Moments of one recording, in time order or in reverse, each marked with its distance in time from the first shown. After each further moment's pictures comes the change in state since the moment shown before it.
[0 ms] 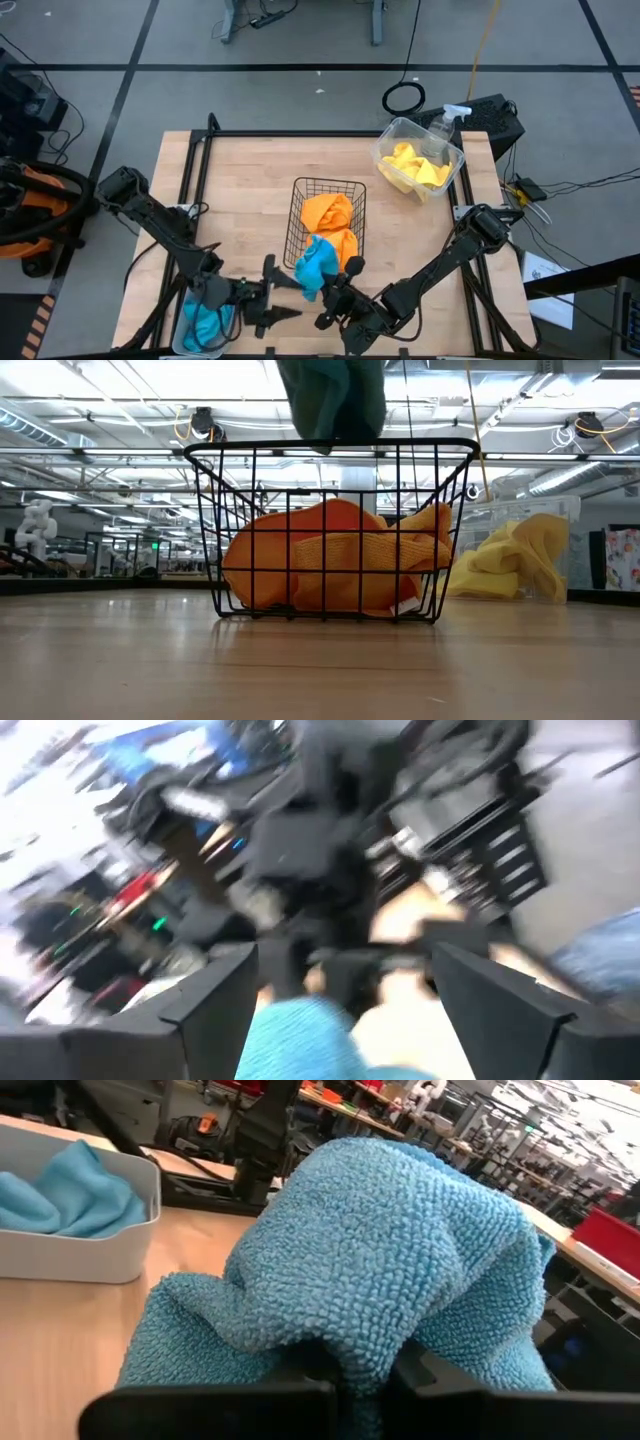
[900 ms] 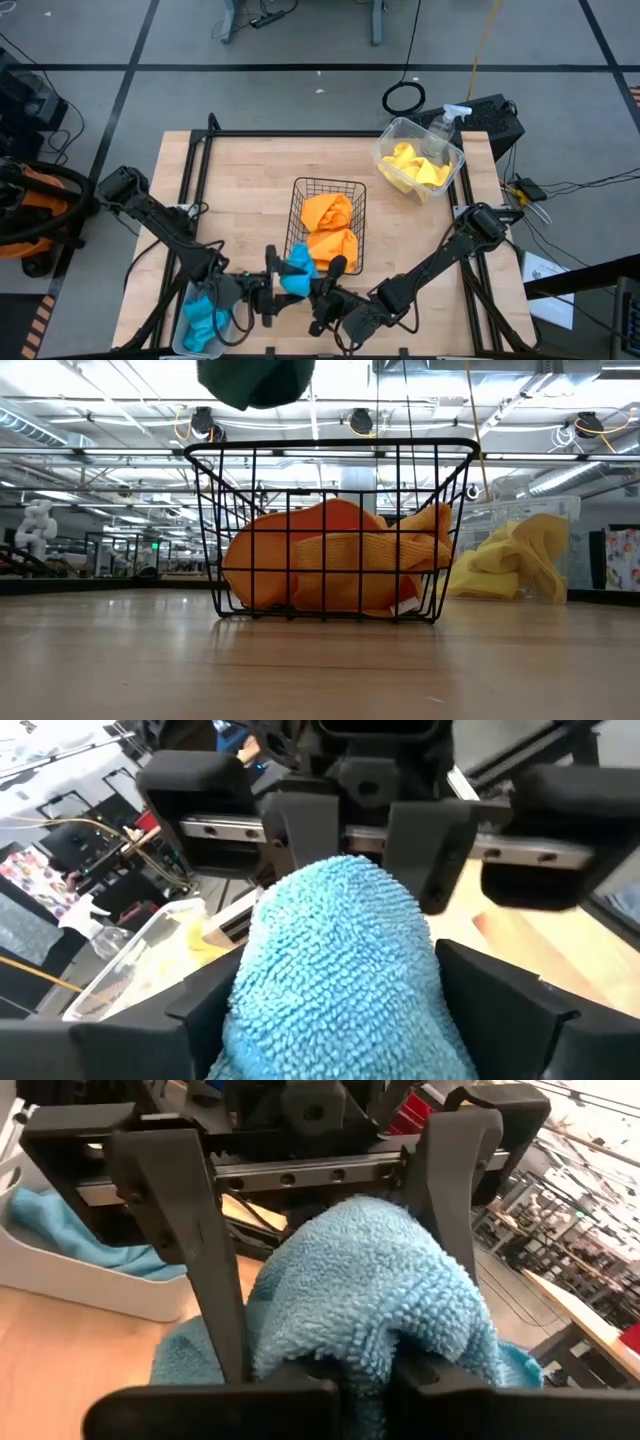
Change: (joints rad) left arm 0.029 -0.002 0.001 -0.178 -0.099 -0.153; right arm -0.036 0.000 -0.001 0.358 -0.181 -0.486
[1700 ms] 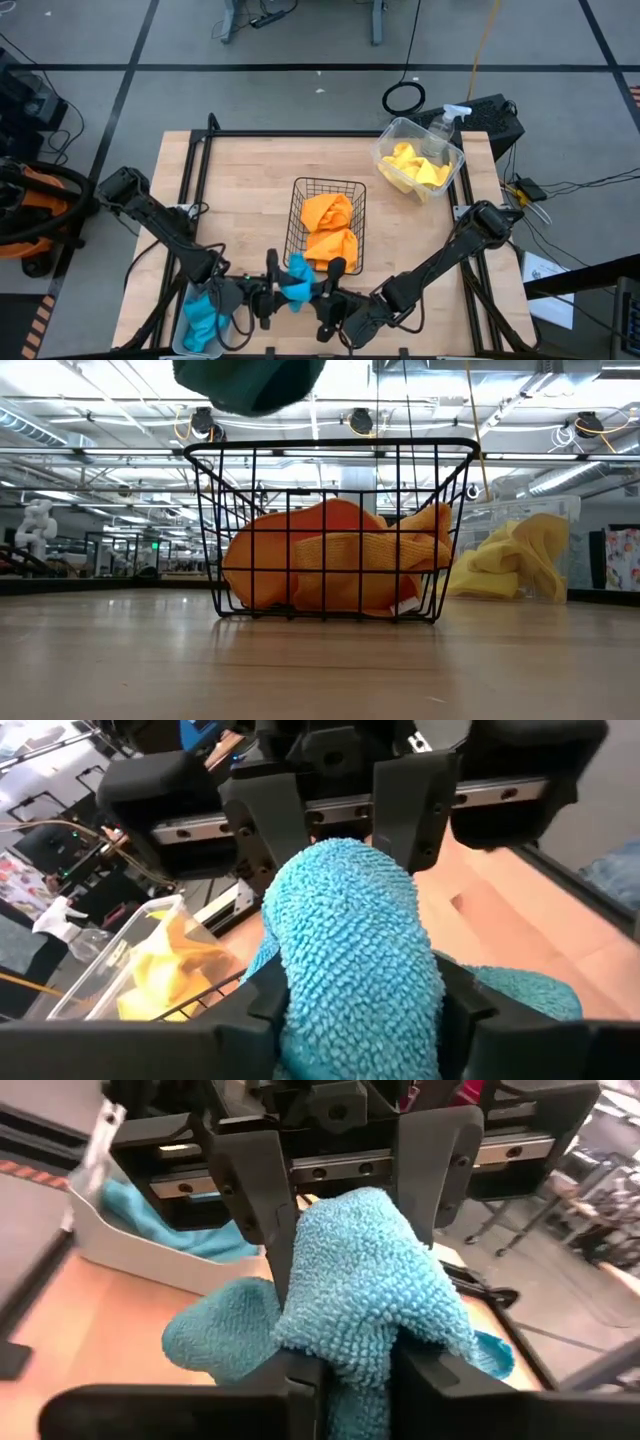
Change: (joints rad) left arm -0.031 0.002 0.010 -0.076 0.024 -0.008; right arm 0.028 -0.042 0.004 -0.253 -0.158 0.216
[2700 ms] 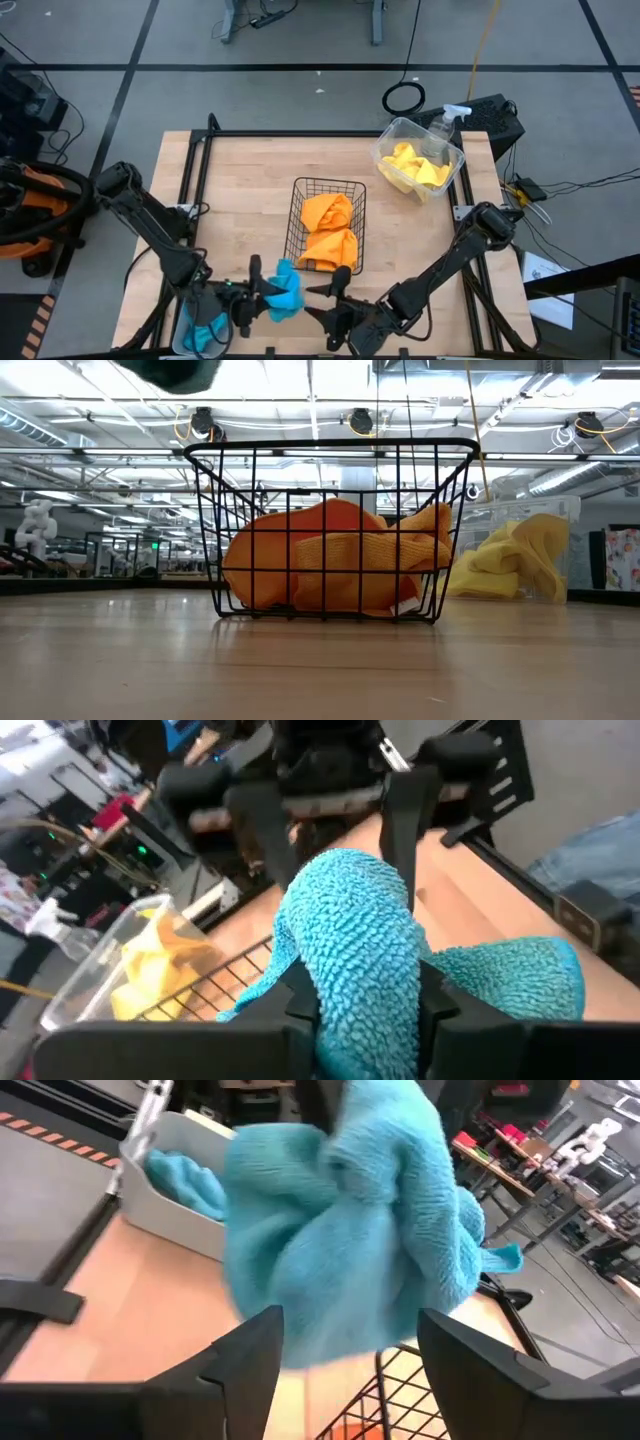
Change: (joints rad) left arm -0.095 -0.073 0.031 -0.166 -0.061 -0.069; right arm 0.032 -0.006 -0.005 -0.013 0.011 -0.046
